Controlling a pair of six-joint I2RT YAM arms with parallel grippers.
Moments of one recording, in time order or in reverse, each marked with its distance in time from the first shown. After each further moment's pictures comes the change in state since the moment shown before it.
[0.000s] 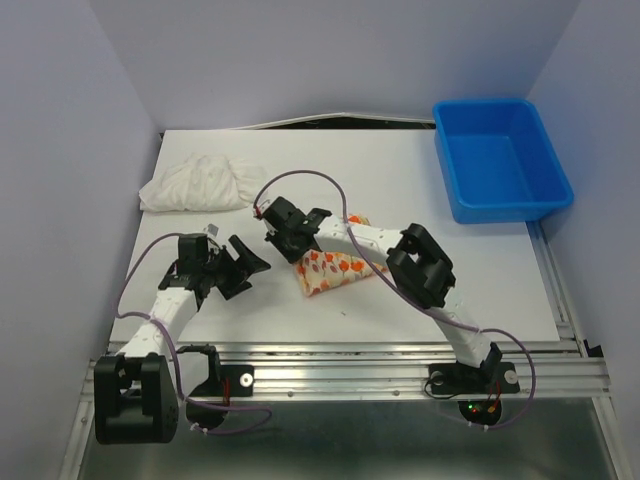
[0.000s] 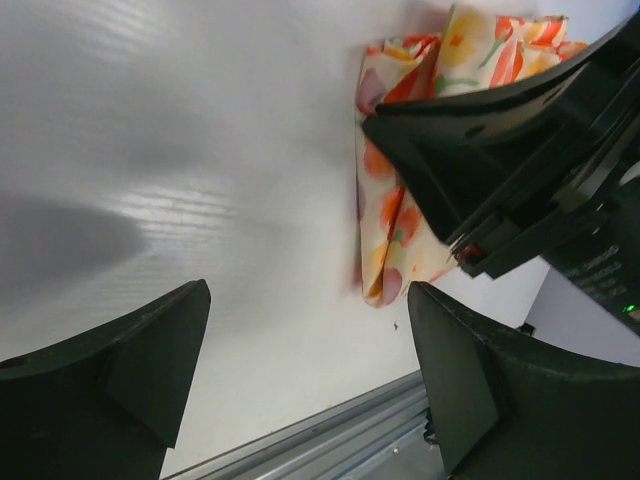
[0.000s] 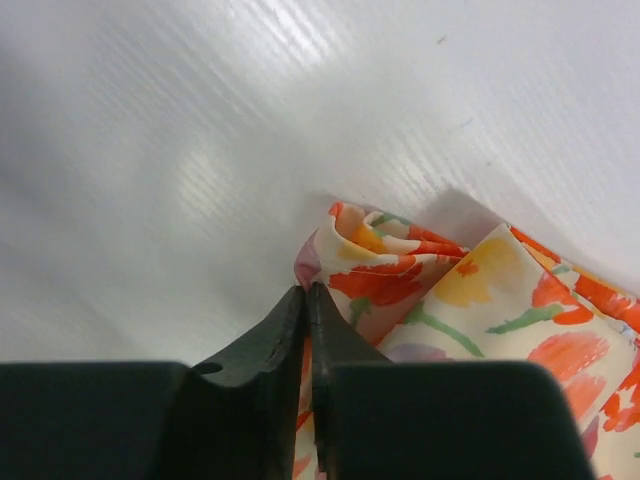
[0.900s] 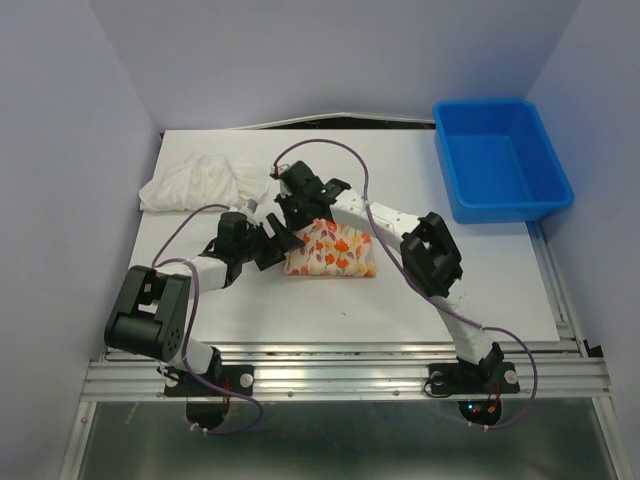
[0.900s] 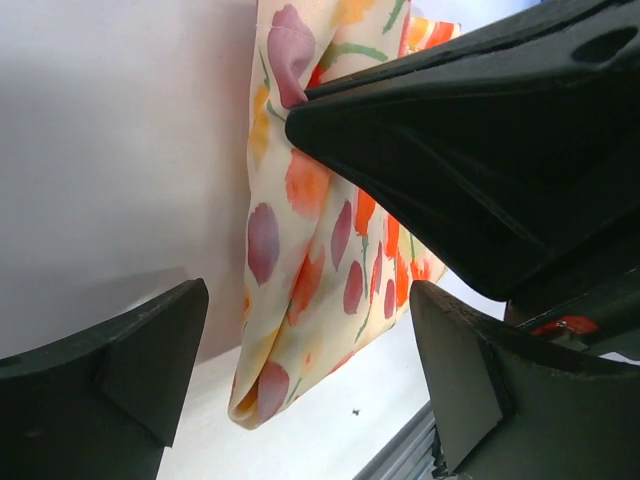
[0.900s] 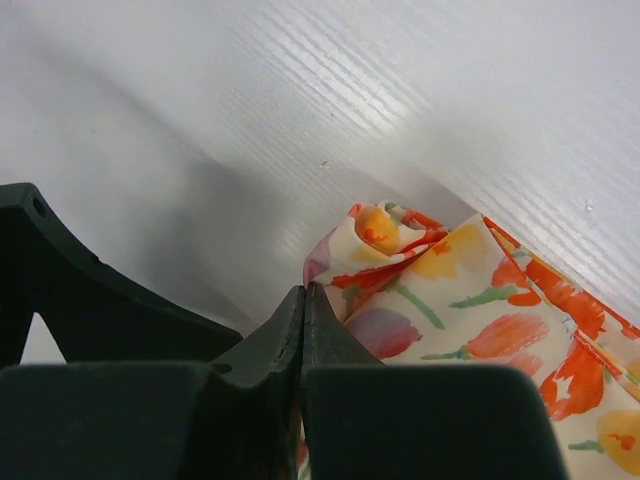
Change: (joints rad) left arm -0.242 0.414 0.068 0.573 -0.005 -0.105; right arm -0.127 0.015 0.158 -0.007 -0.187 0.156
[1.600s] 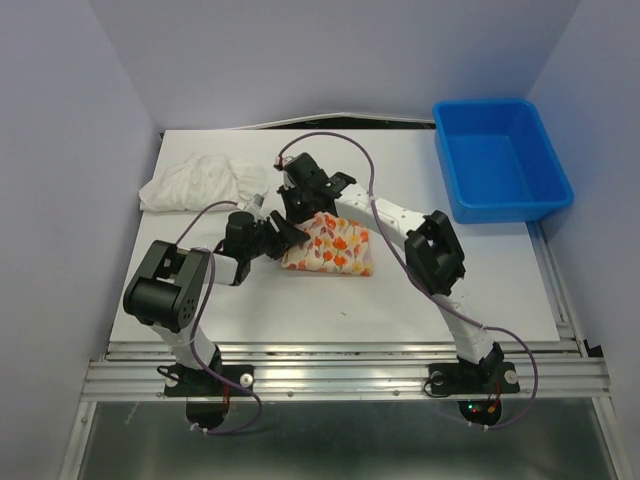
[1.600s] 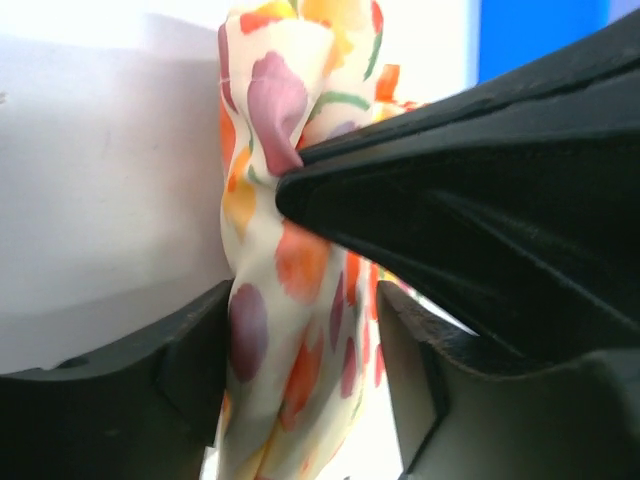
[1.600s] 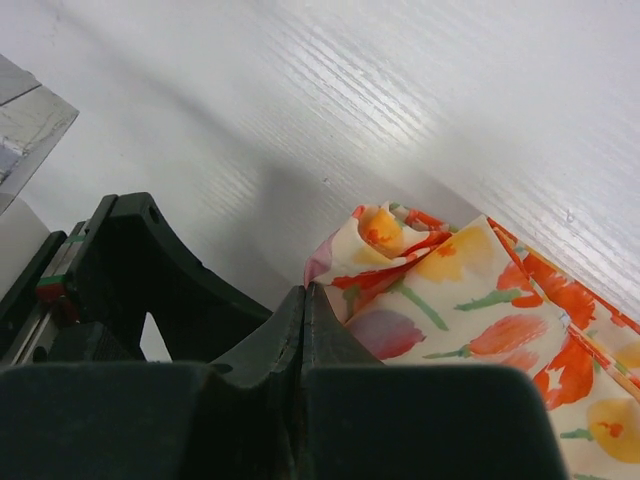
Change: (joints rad) left arm -0.044 0.205 0.010 0.355 -0.003 -0.073; right arm -0.032 -0.006 0.030 0.000 -0.046 0.035
